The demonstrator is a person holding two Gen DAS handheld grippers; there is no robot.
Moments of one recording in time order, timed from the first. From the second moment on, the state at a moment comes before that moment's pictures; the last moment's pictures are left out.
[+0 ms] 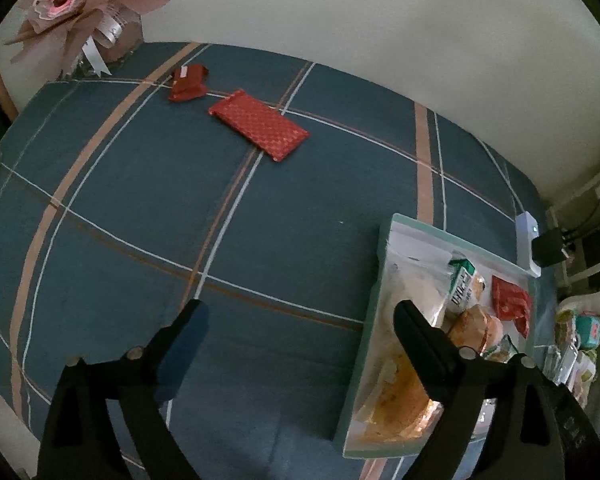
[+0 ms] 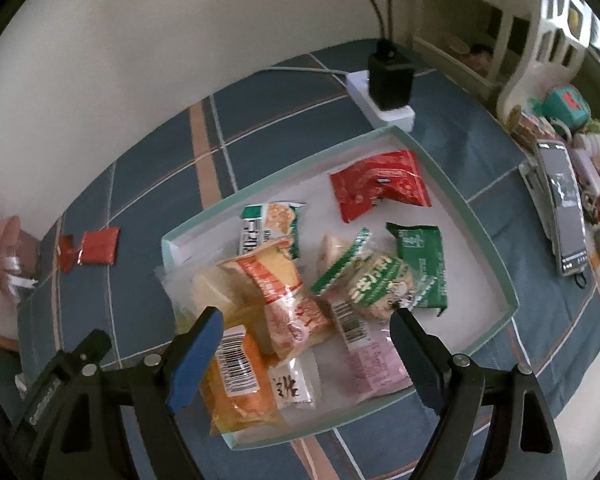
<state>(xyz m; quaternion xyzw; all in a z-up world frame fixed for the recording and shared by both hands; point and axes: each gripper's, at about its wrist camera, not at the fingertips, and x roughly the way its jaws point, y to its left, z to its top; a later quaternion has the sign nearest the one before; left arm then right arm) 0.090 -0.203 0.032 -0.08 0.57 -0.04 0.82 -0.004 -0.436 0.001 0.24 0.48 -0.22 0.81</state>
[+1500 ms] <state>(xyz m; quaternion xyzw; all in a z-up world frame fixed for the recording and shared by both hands) 0.123 -0.053 0.018 -0.04 0.56 0.07 0.82 0.057 -0.272 -0.024 0.05 0.53 -0.11 0.84</state>
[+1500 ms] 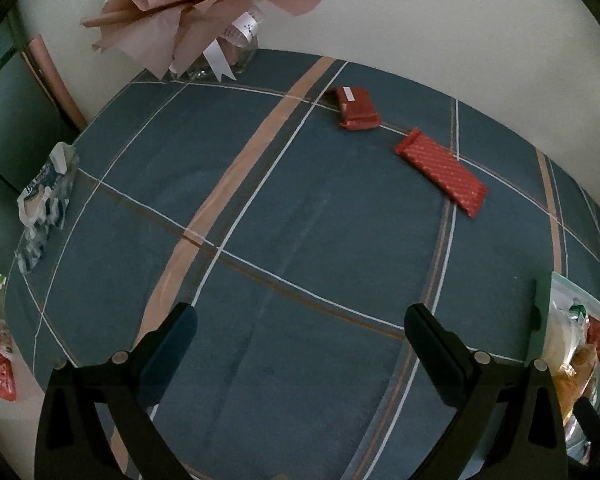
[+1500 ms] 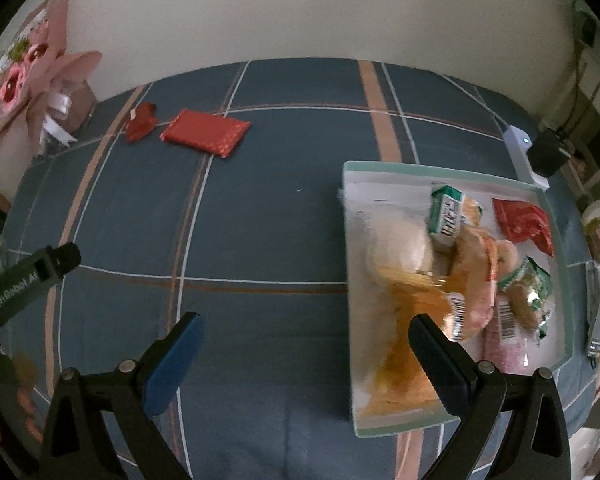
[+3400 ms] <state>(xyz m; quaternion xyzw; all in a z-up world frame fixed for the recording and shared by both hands) 0.352 -0.041 -0.034 -0.06 0.57 -0.05 0.82 0.321 -0.250 -0.083 -0.03 0.53 -0.06 0.85</state>
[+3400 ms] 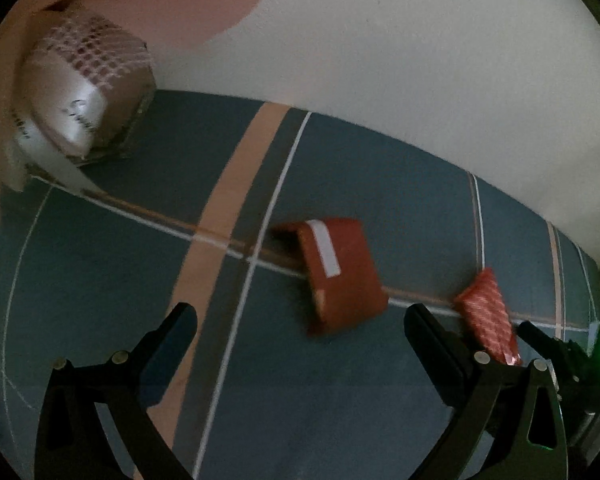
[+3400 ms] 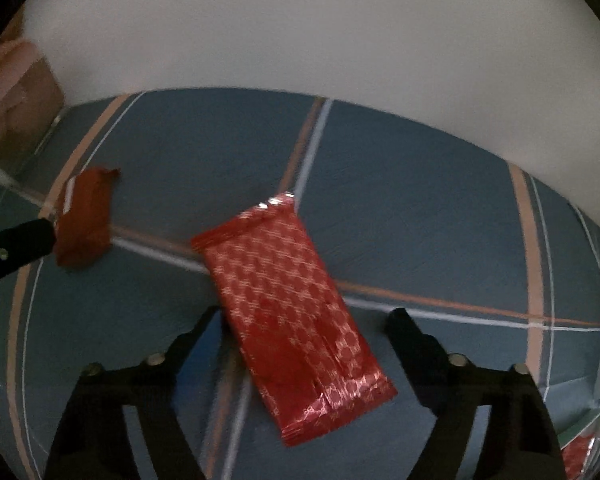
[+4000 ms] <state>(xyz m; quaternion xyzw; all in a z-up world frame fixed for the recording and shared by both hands) 0.364 -0.077 -0.052 -0.03 0.56 -0.04 0.83 0.333 -0.305 -0.081 0.02 0.53 -0.07 0.84</state>
